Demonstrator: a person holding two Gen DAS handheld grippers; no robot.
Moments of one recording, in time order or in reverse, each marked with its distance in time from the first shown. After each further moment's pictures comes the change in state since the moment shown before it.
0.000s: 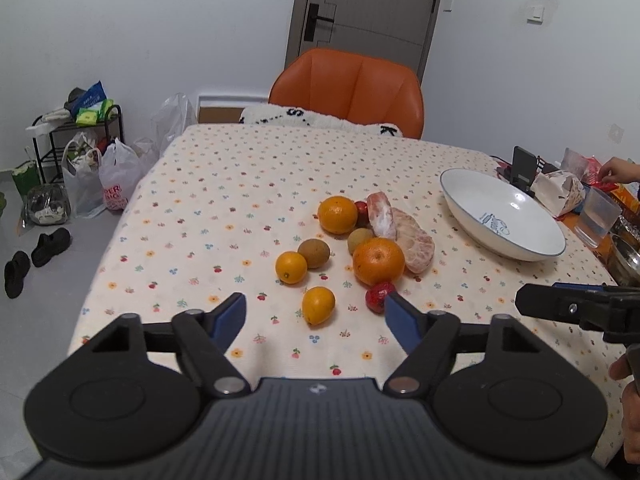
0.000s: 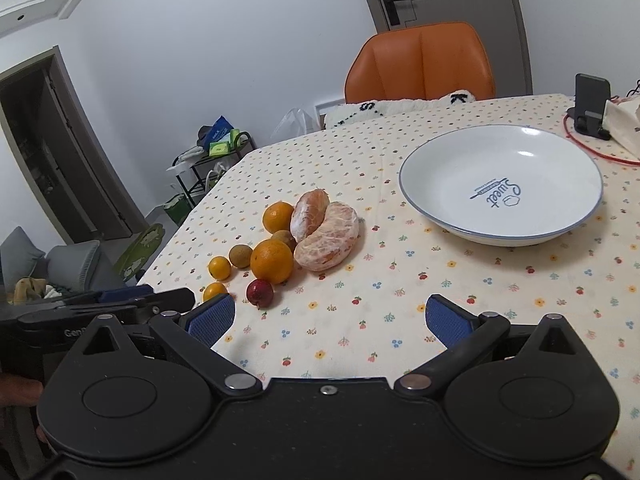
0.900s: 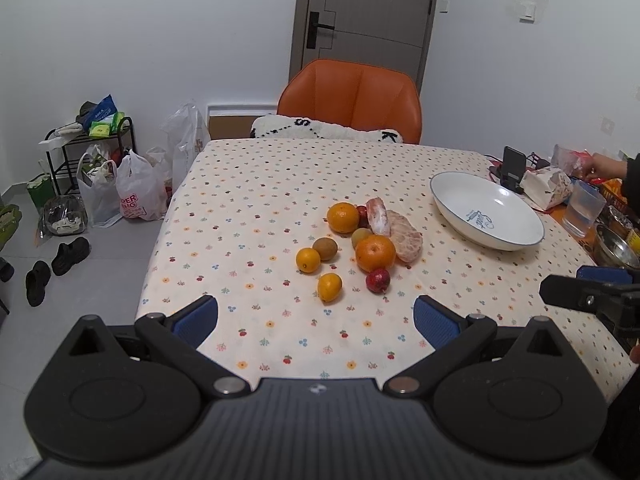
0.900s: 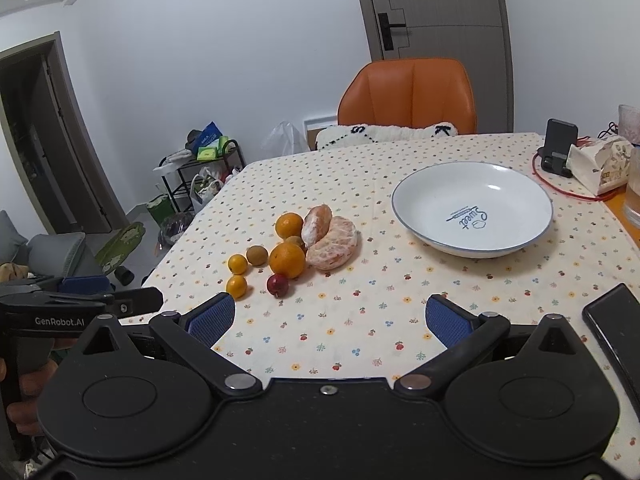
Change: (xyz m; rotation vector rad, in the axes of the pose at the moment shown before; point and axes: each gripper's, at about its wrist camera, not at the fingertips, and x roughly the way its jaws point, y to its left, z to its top) left arm -0.070 0.001 0.001 0.036 -0.008 0.034; right arm -0.065 0.039 -0.006 -0.073 -0.041 -0.094
